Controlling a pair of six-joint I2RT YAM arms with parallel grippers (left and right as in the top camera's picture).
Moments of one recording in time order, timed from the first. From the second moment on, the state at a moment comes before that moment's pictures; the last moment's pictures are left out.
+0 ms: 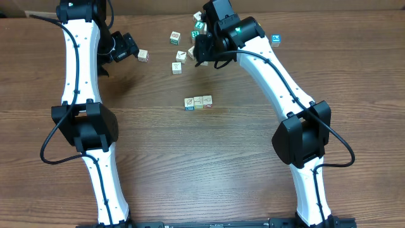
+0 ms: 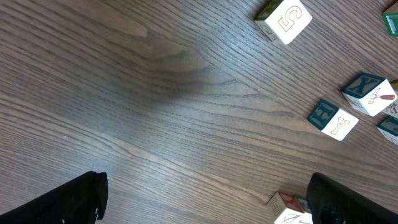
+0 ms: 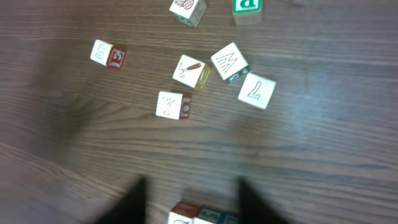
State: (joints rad) left arm 0.07 2.44 2.58 -1.62 0.09 -0.48; right arm 0.47 2.30 2.27 -1.01 -0.17 0.40
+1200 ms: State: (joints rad) left arm 0.07 2.44 2.58 -1.62 0.09 -0.48; right arm 0.54 2.30 1.81 -0.72 -0.01 0.57
